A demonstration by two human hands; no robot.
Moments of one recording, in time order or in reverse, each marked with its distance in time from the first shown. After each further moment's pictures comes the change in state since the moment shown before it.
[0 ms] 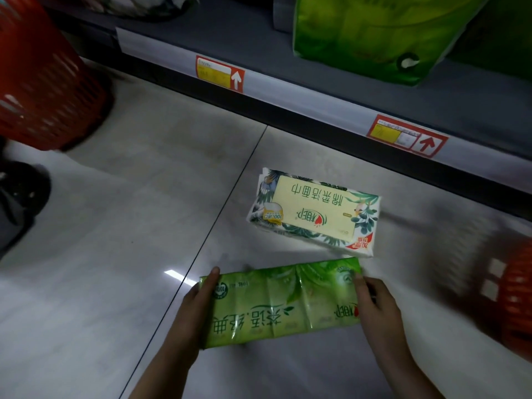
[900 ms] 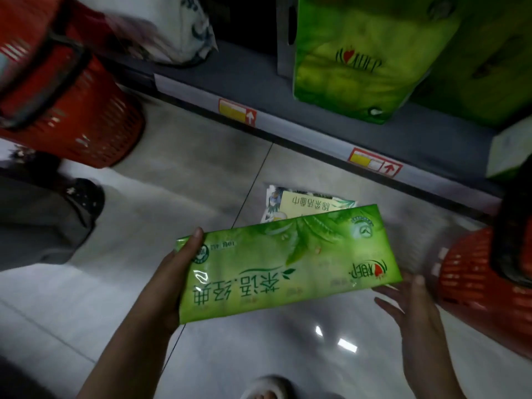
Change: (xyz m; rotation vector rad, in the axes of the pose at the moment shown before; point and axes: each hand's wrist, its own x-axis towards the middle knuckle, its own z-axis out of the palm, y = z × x) left_hand -0.143 0.138 -0.047 -0.064 -0.161 0.094; right_hand -0.089 -0.143 -0.098 0.508 -0.006 0.109
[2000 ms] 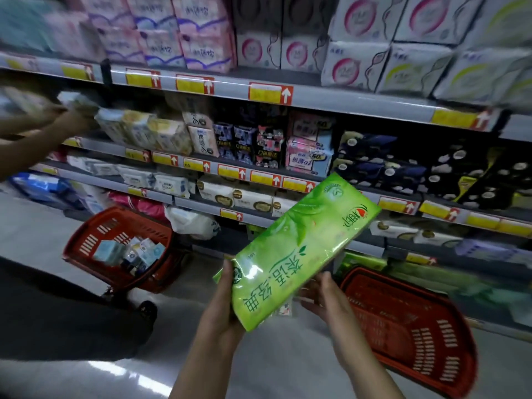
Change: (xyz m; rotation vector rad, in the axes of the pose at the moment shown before) left_hand -0.546 0.315 0.124 -0.526 -0.463 0.055; right_hand -0.394 -0.495 -0.027 -0.052 -0.256 -0.086
